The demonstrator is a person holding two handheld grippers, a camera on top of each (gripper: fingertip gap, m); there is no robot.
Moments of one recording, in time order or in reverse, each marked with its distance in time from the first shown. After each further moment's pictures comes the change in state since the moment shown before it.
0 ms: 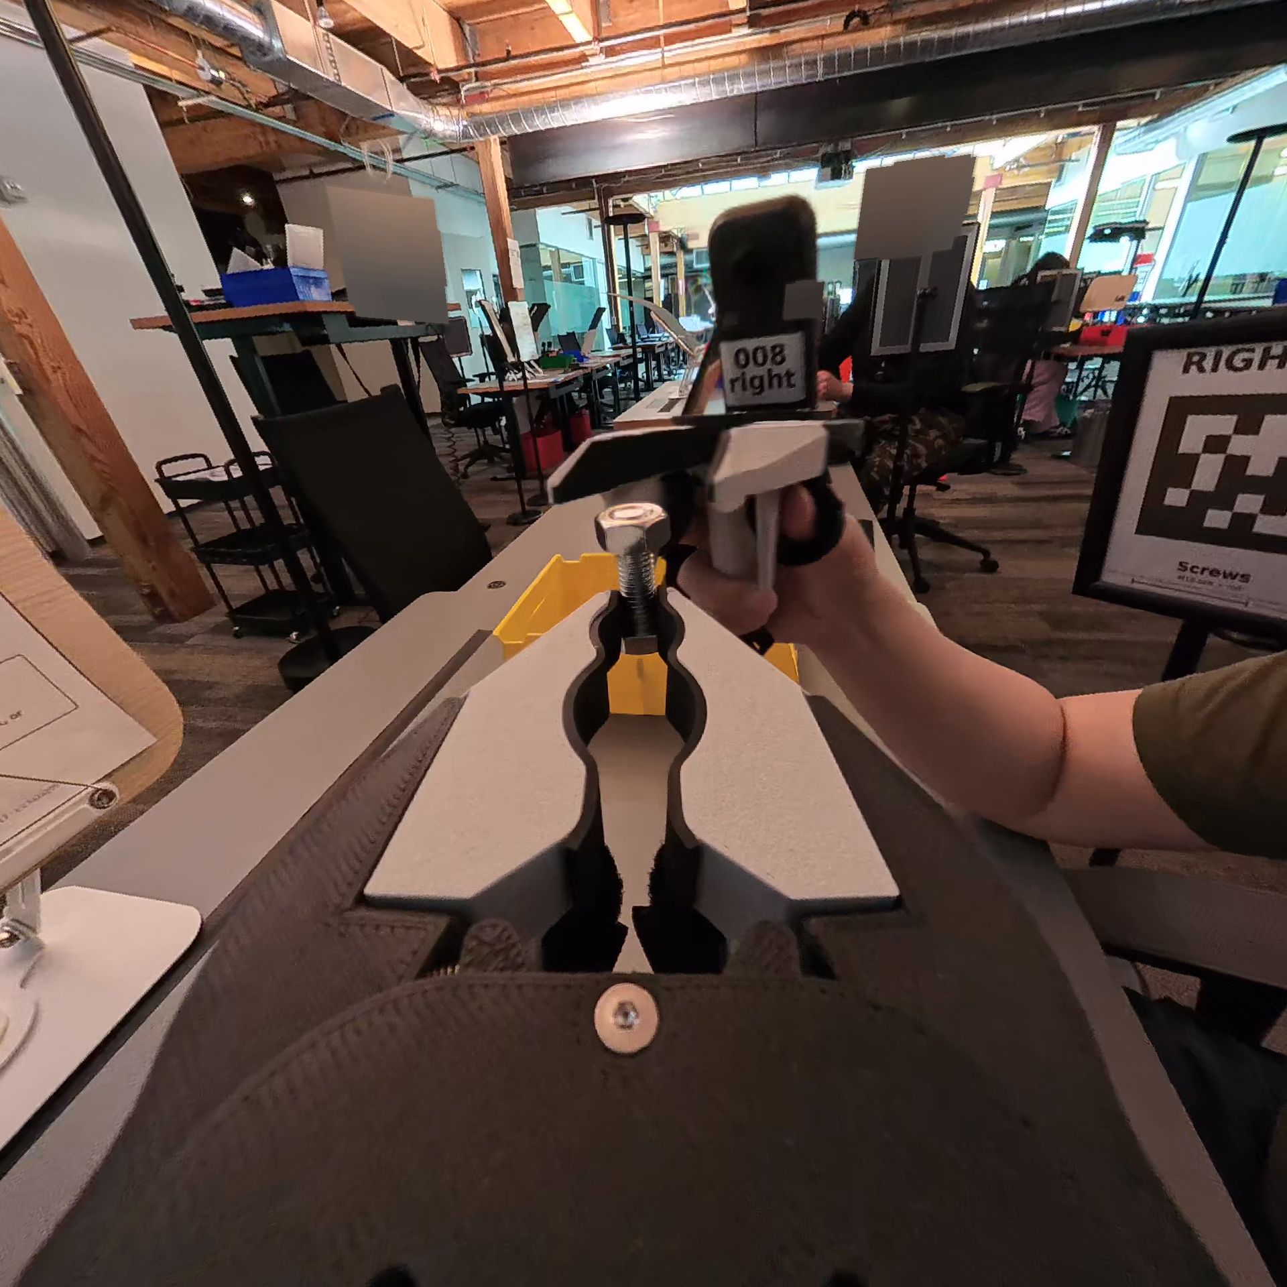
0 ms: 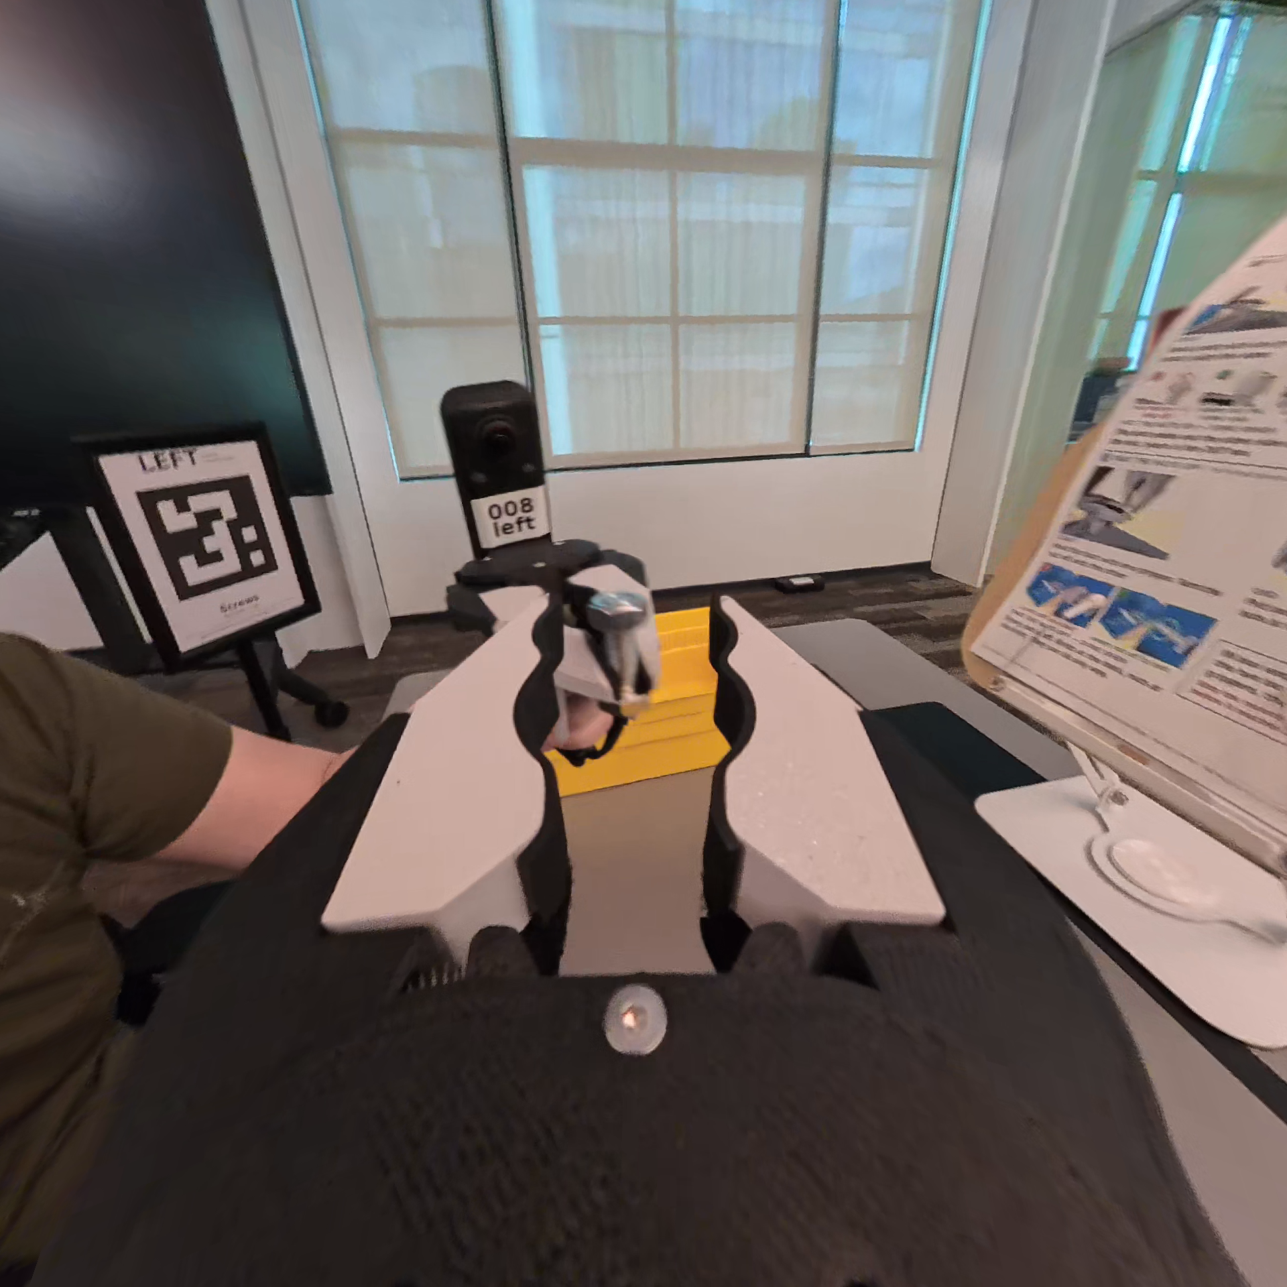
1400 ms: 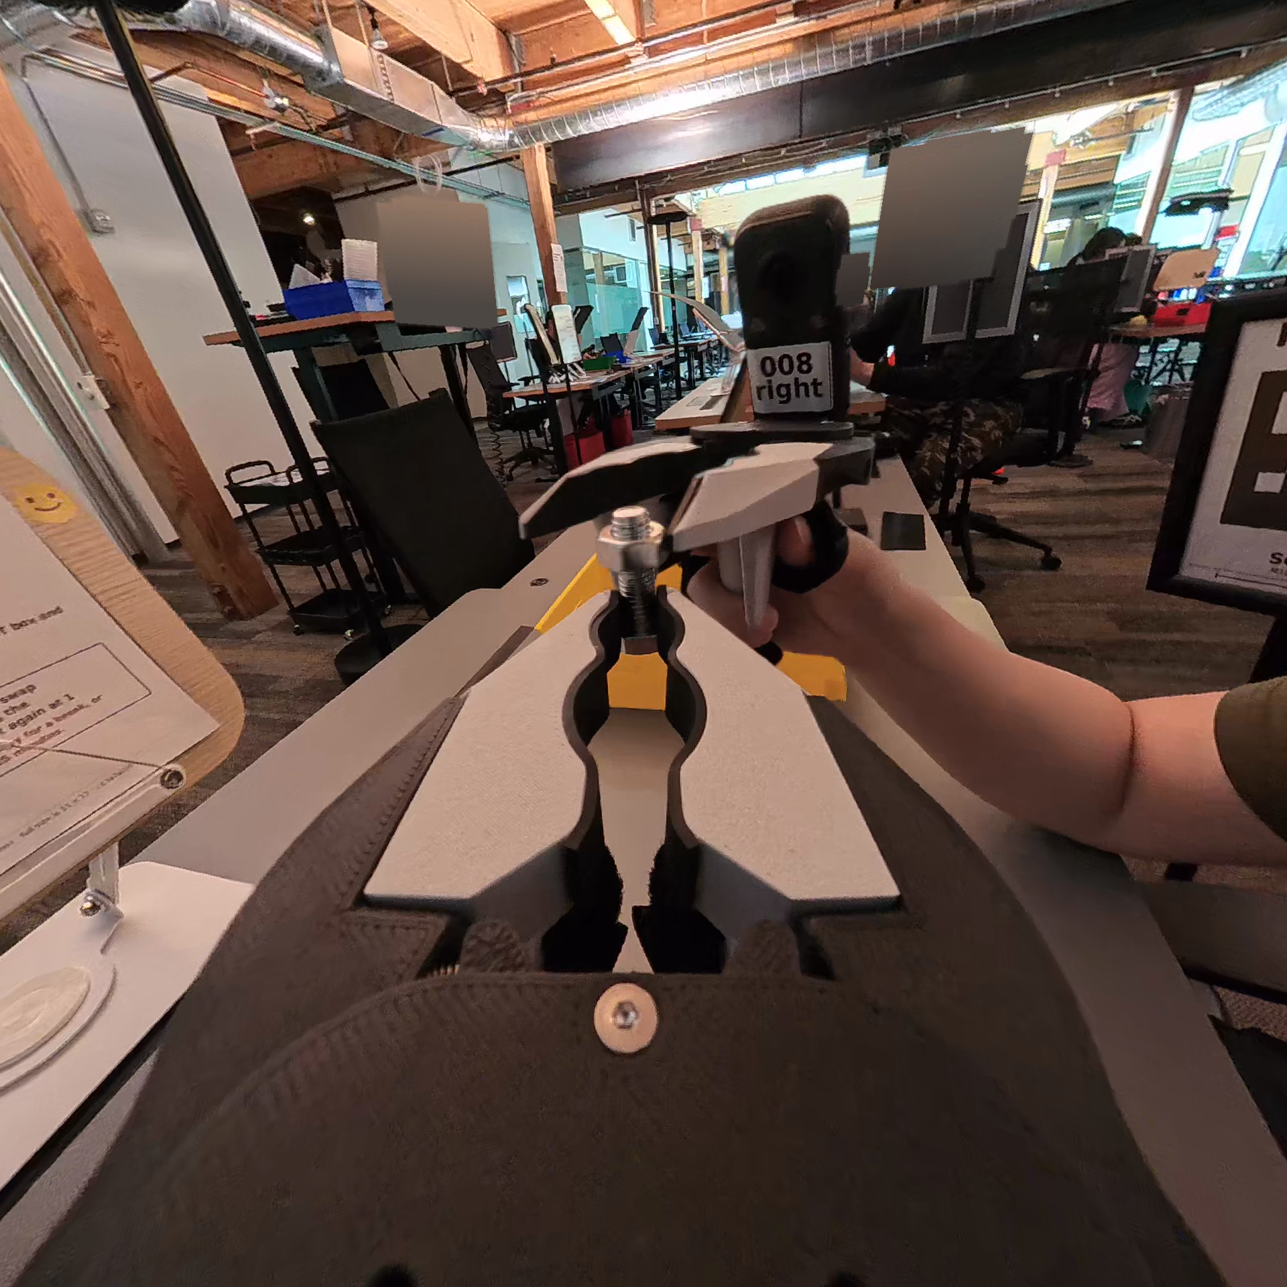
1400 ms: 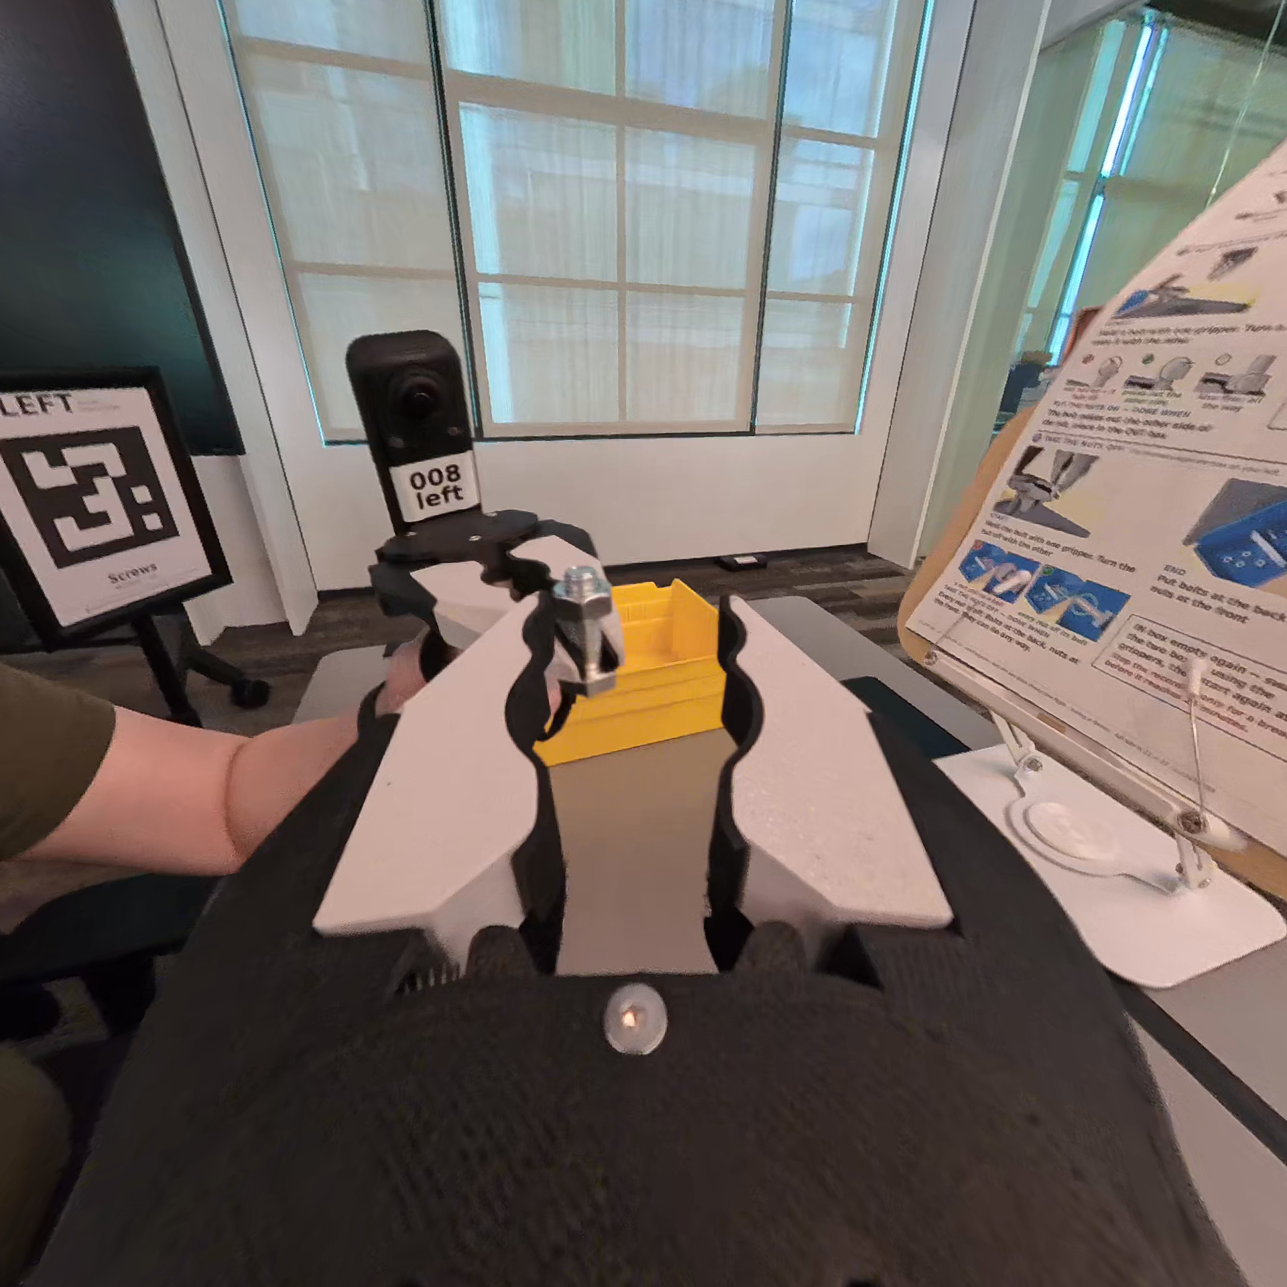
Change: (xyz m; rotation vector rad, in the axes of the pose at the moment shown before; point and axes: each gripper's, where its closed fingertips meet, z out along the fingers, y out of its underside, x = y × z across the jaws) left arm -0.011 0.007 0.002 -0.001 -0.060 0.041; right arm 0.021 0.017 0.007 -0.039 0.084 -0.054
